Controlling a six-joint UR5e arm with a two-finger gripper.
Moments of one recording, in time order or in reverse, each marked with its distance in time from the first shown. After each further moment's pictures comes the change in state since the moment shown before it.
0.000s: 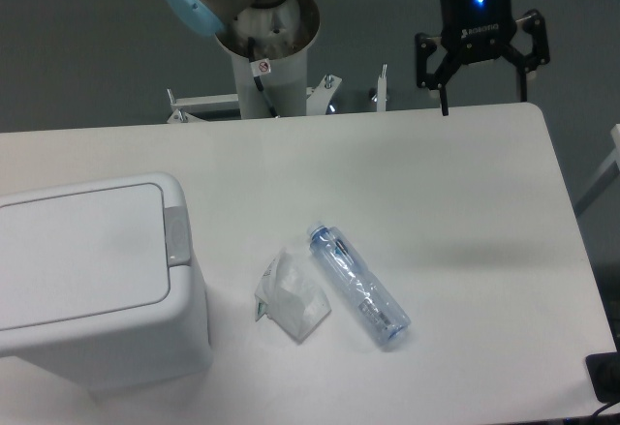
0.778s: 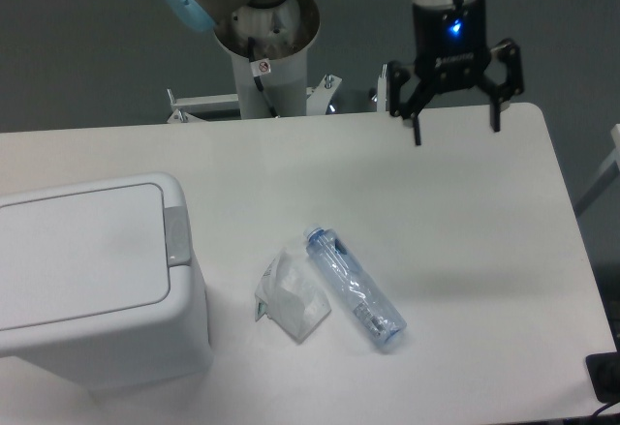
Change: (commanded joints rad) arm -0.256 -0.109 0.078 0.014 0.003 -0.423
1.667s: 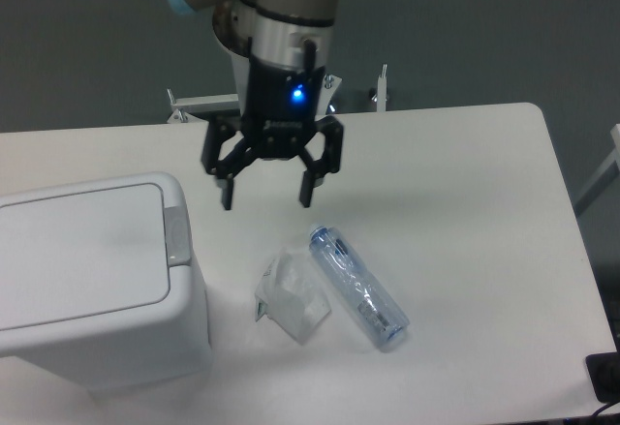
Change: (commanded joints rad) arm -0.221 -0.052 0.032 0.024 -0.209 -0.366
